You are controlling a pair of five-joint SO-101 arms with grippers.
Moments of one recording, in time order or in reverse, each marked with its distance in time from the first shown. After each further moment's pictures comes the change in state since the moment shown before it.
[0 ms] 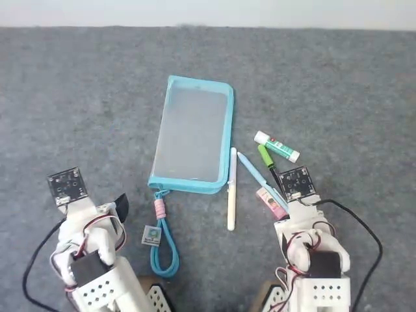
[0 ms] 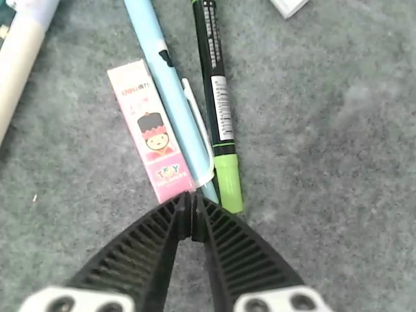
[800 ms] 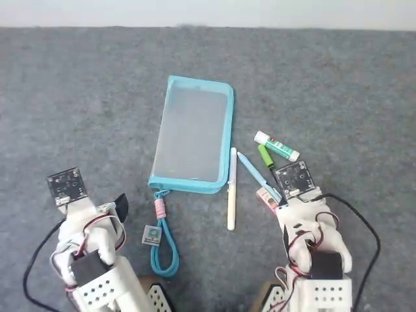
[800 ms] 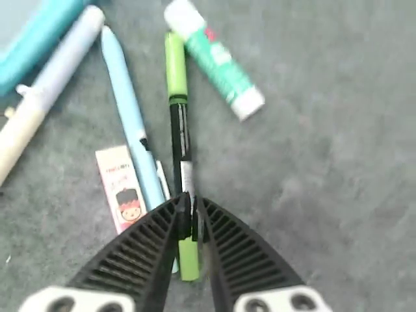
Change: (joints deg) left arm -0.4 0.0 0.0 -0.1 0.0; right arm -1.2 0.0 -4.8 -11.3 6.9
